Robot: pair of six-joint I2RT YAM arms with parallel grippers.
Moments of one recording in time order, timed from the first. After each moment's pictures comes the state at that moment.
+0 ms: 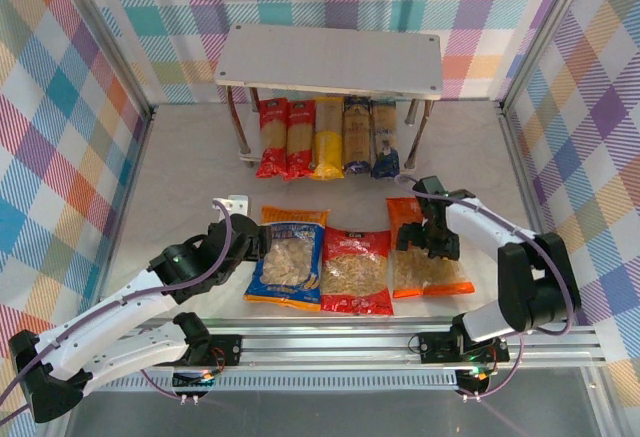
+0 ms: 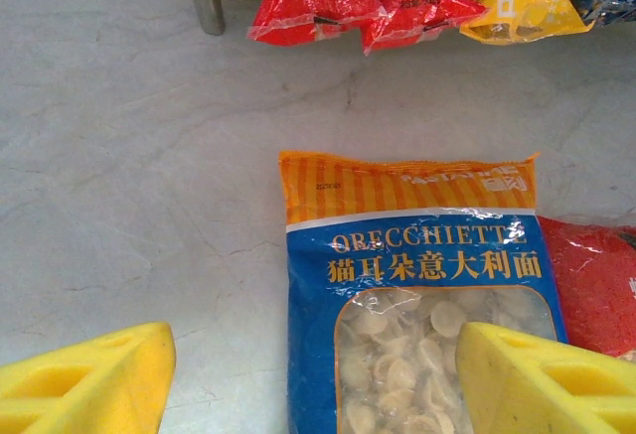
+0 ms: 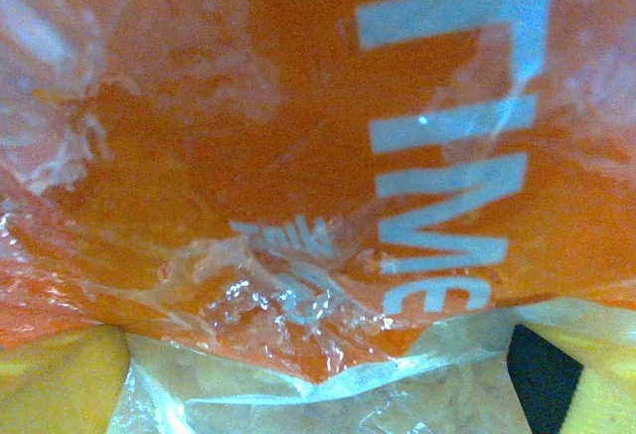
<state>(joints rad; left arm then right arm) -0.86 0.83 0.77 -0.75 -0.54 -0.57 0.30 1.47 0.83 -0.87 0.00 0.47</state>
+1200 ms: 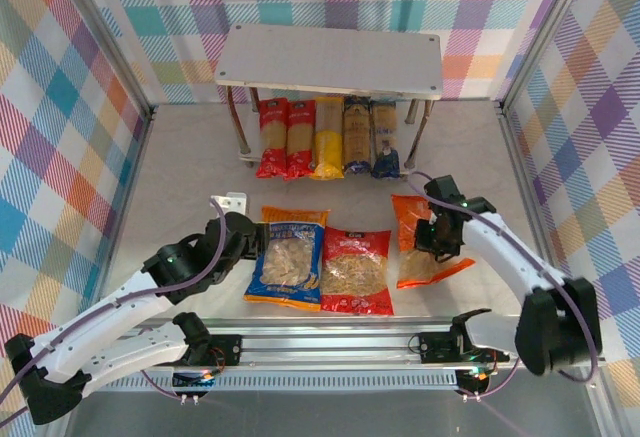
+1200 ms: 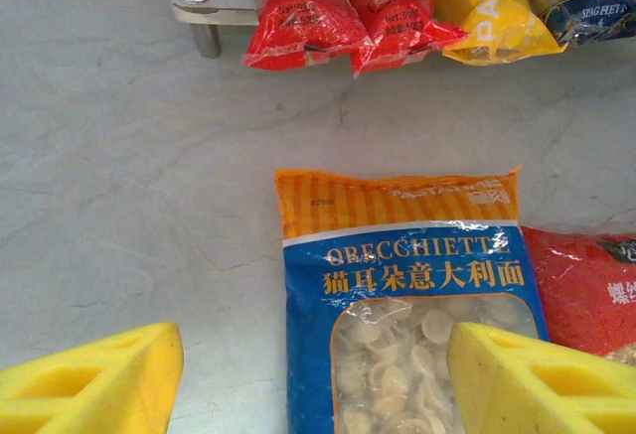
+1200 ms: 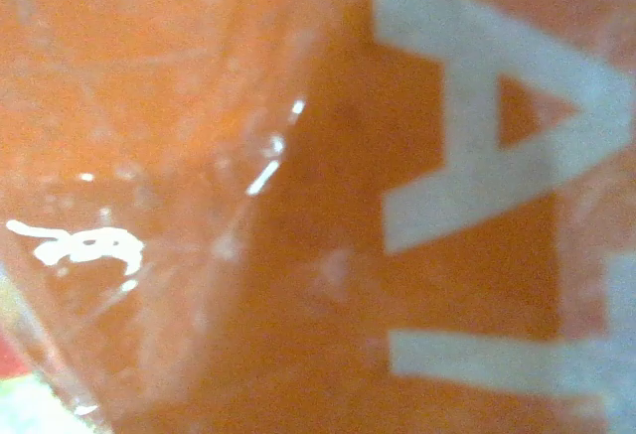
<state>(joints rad) -0.86 0.81 0.80 -0.76 -0.54 -0.54 0.30 1.19 0.81 -0.93 -0.03 0.49</state>
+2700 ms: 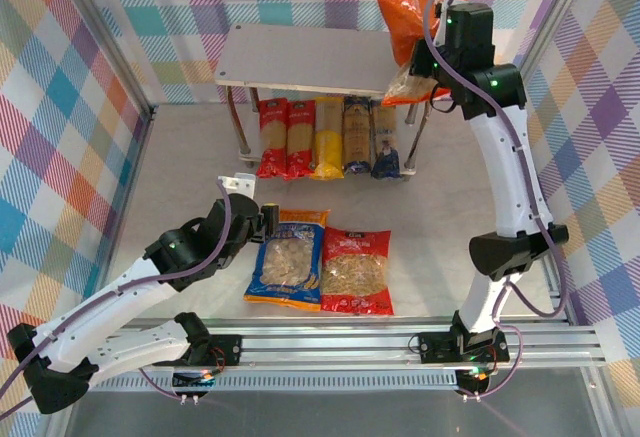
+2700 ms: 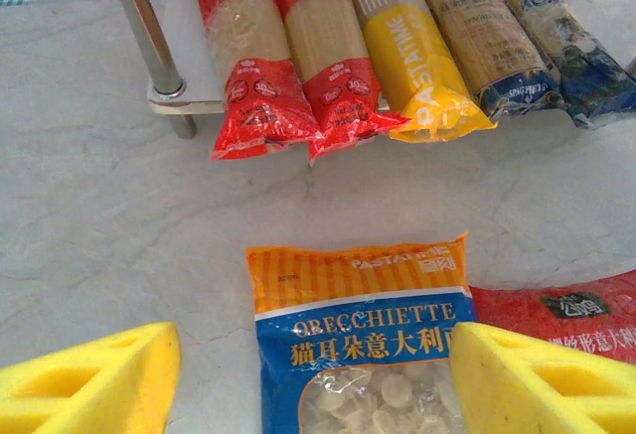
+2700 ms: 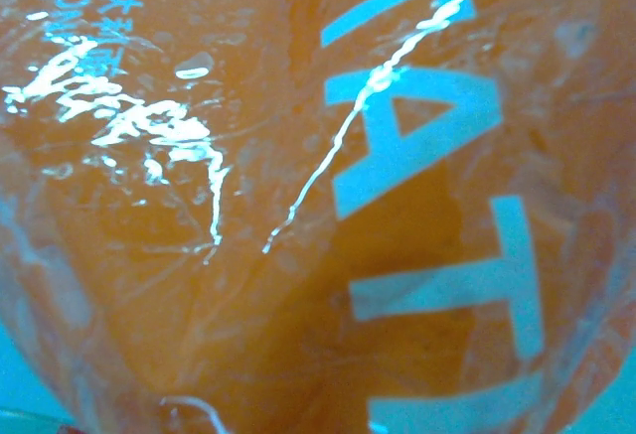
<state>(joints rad) -0.86 0.91 0.95 -0.71 -0.54 -0.44 0.30 1.81 2.38 -0.95 0.12 0.27</state>
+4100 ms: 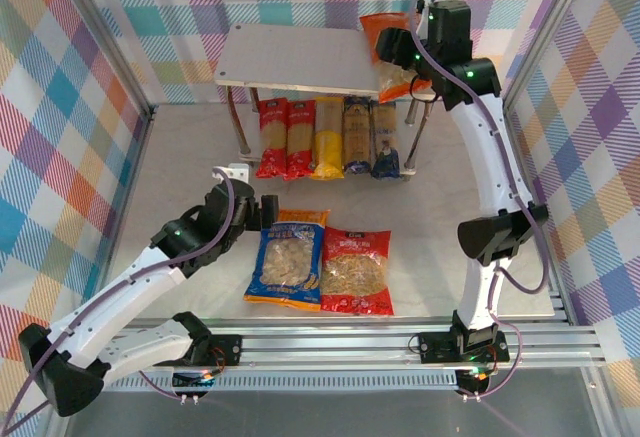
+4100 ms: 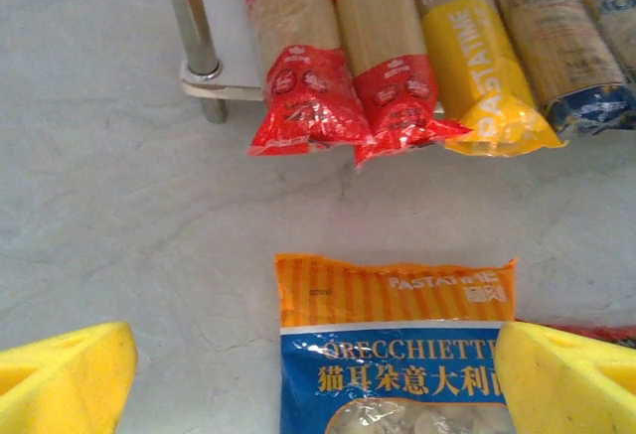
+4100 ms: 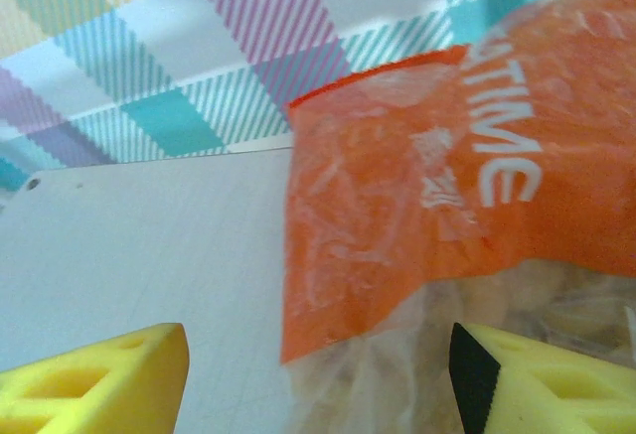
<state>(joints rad) -0.67 0.98 0.94 -0.65 -0.44 -0.43 0.31 1.93 2.43 -0.84 -0.06 0.37</state>
